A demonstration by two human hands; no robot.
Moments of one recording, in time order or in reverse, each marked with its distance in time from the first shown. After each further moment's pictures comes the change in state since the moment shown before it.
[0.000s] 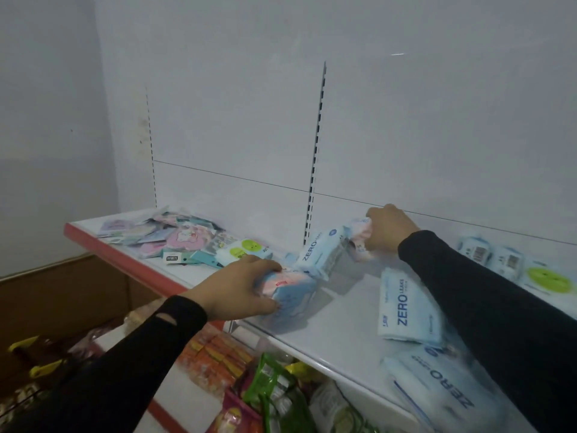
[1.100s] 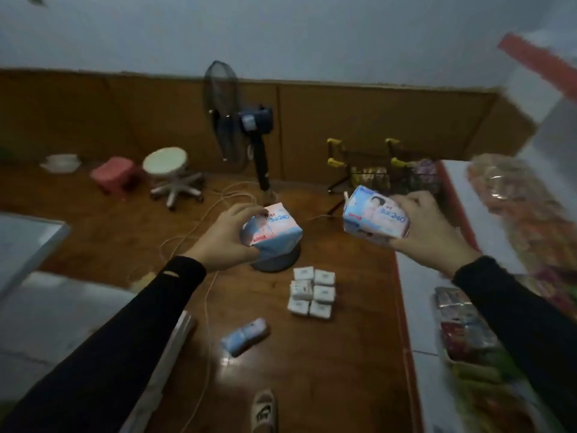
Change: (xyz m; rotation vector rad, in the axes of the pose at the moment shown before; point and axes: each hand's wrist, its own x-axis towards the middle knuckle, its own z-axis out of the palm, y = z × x) left_hand -0.632 0.043 0.059 -0.042 0.412 -1.251; right_hand -0.397 -0.369 0.095 0.653 -0.539 -1.134
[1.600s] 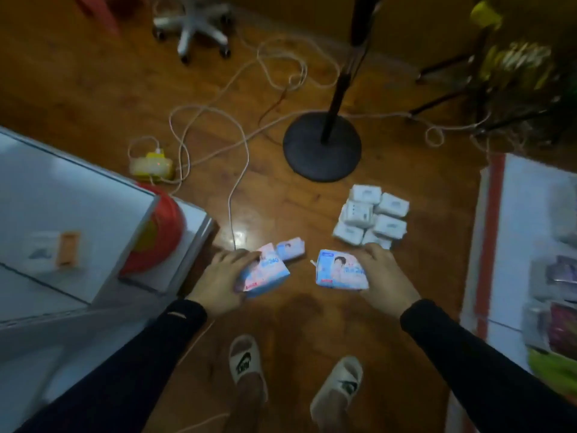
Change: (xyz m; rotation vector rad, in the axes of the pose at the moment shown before) left_hand -0.074 -0.400 0.226 0.005 -0.301 -0.374; right_hand 0.087 -0.027 0.482 -0.158 -0.600 -0.071
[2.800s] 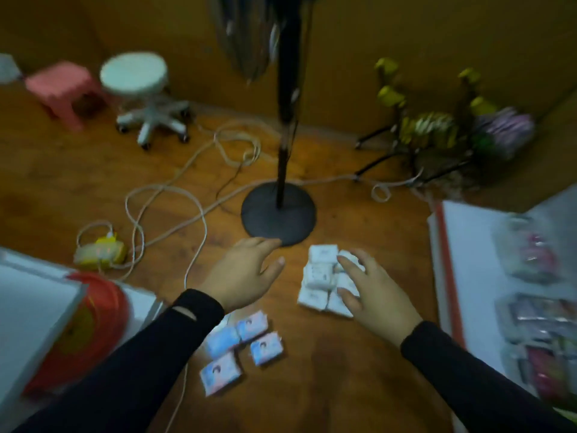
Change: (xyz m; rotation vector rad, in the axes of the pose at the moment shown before) left_hand 0.124 0.146 -0.036 0.107 0.251 0.296; right_hand 0.028 0.087 -0.042 -0.022 0.376 -0.055
